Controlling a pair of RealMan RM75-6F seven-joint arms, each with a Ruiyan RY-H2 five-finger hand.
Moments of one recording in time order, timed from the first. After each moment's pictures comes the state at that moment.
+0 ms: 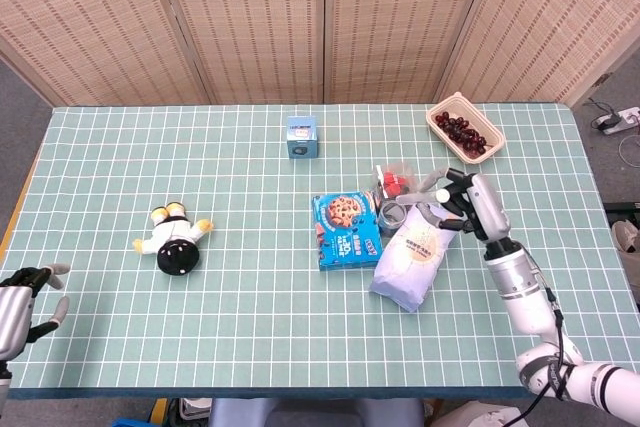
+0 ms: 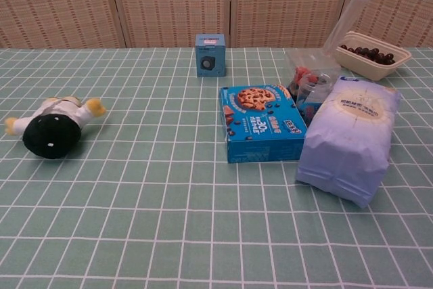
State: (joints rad) left arm -0.08 -1.08 -0.04 -1.64 1.49 1.49 0.05; right arm 0.53 -1.34 0.26 -1.50 -1.44 1.27 0.69
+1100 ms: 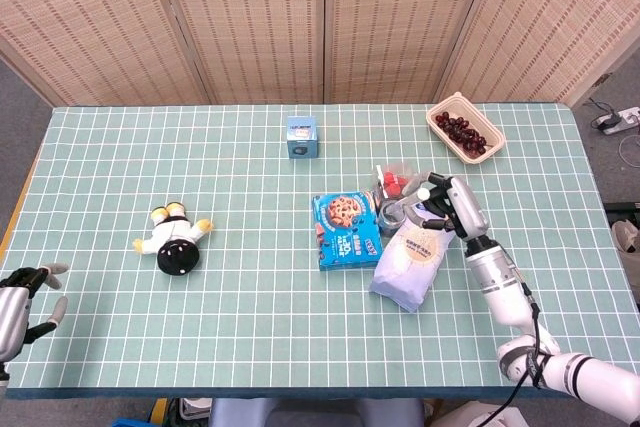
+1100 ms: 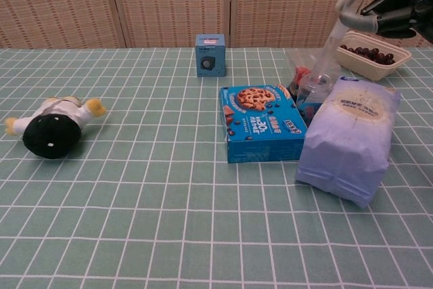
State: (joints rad) left arm -0.08 -1.07 -0.04 -1.64 1.50 1.50 0.04; right arm 0.57 -1.45 0.25 -1.37 -1.39 1.17 0.73
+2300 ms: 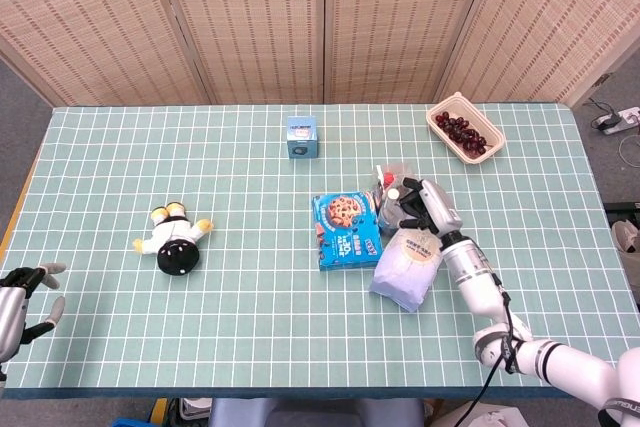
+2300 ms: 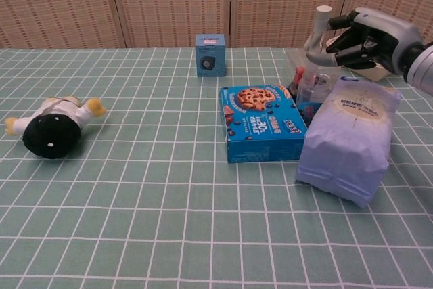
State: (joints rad) left arm -0.07 -1.06 -0.04 -1.65 1.50 1.51 0.02; right arm 0.65 -1.56 0.27 -1.27 -1.28 0.99 0.60
